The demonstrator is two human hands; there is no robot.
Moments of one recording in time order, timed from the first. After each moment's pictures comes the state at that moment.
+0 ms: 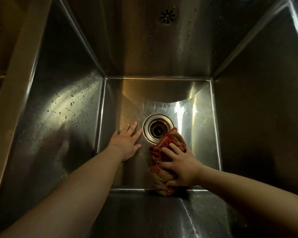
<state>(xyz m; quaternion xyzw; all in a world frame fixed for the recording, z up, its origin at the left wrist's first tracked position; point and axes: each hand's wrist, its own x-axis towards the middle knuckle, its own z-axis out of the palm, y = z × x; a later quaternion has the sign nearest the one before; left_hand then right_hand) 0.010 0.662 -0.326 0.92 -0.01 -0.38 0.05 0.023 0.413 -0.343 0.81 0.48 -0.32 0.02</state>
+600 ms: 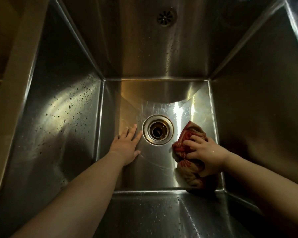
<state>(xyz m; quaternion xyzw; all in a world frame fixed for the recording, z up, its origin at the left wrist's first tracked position) 0.001 0.661 -0.341 0.93 -0.02 -0.38 0.03 0.080 0.361 -0.323 0.79 0.48 -0.37 0.11</state>
